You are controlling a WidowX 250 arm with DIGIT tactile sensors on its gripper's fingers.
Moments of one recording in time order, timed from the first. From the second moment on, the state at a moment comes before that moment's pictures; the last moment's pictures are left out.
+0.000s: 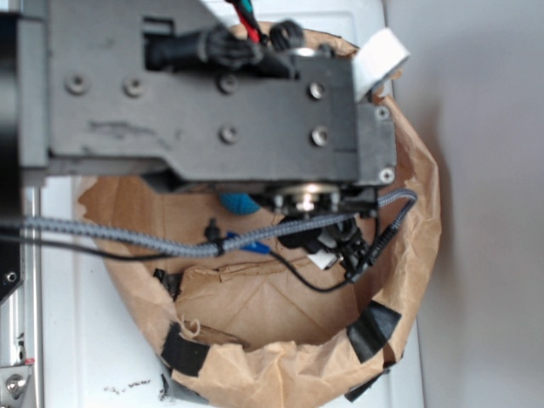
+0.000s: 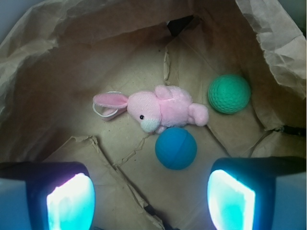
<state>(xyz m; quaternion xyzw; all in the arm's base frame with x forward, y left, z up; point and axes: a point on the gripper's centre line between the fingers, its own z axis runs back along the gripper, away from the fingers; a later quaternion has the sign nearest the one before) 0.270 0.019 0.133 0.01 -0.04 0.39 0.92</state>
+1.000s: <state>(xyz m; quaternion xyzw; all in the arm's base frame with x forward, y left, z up) 0.268 0.034 0.073 0.10 -0.07 0.61 0.78</state>
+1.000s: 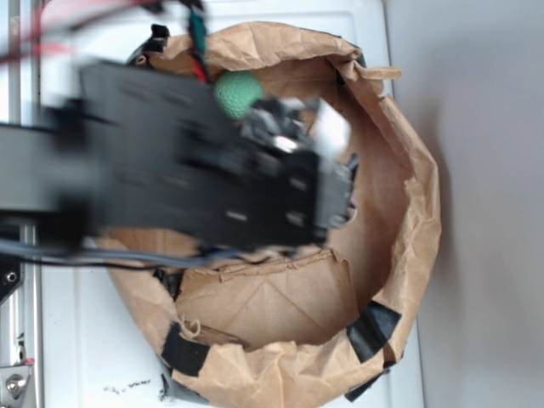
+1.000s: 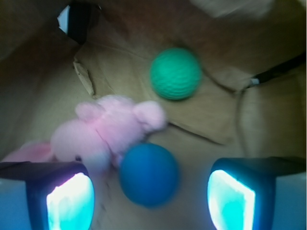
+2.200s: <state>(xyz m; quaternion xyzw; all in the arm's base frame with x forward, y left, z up) 0.267 0.078 0.067 0.14 -0.09 0.66 0.73</state>
